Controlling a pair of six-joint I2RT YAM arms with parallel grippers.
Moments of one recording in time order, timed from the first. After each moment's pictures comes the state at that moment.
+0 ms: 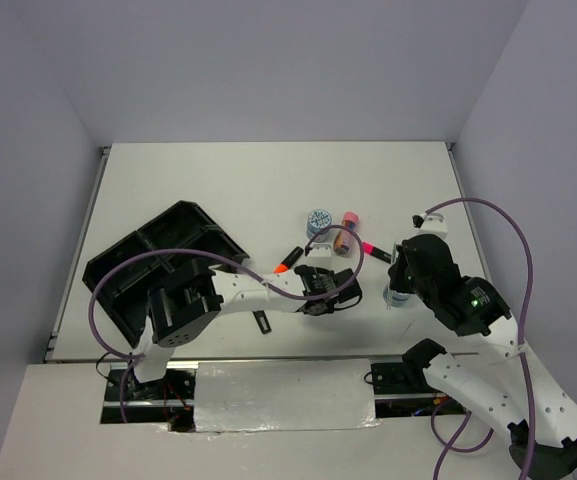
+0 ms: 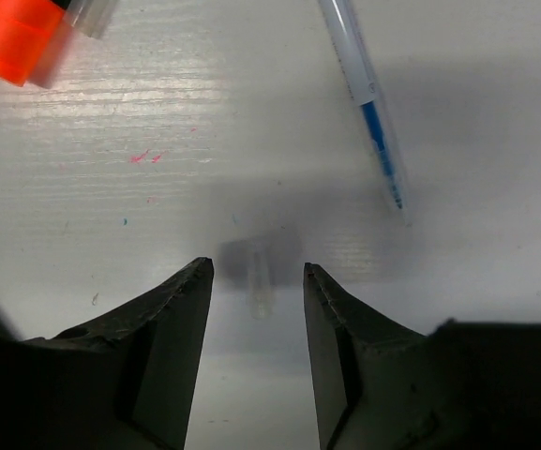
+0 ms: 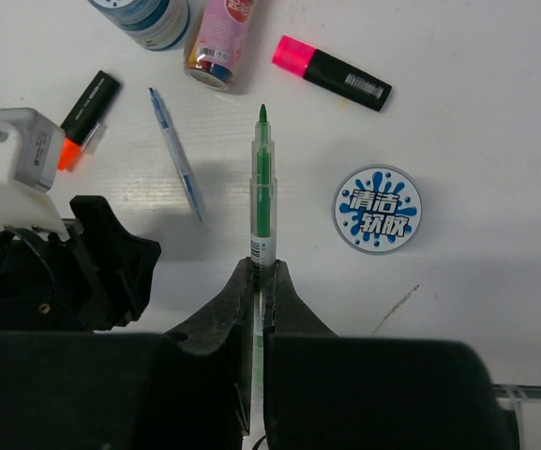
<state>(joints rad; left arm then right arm) -1.19 2.00 1.44 -0.70 -0.52 -1.13 0.54 0.68 0.90 -0.96 0.35 0.52</state>
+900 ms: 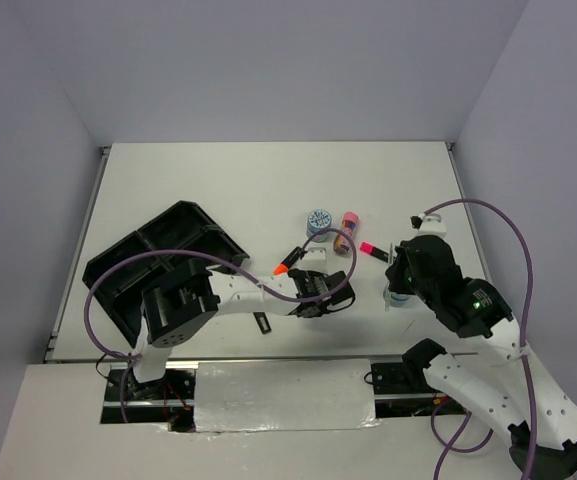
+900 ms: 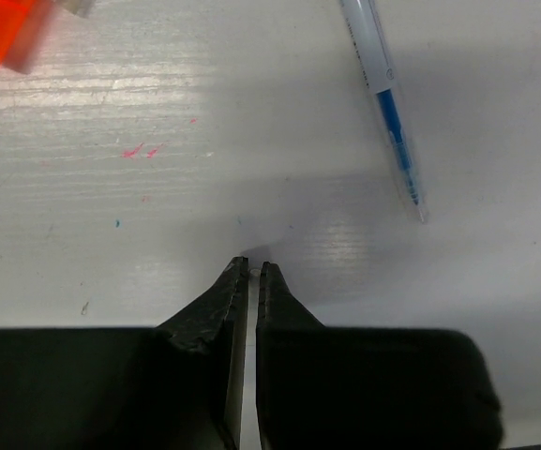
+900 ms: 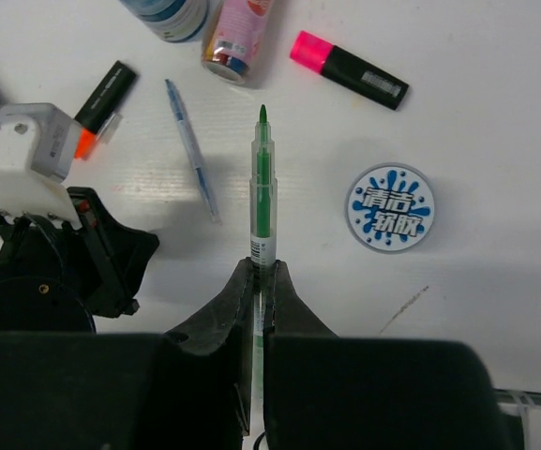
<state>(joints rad) -1.19 1.98 1.35 -0.59 -0.48 -1.13 0.54 0.67 0.90 -0.96 0.32 0.51</state>
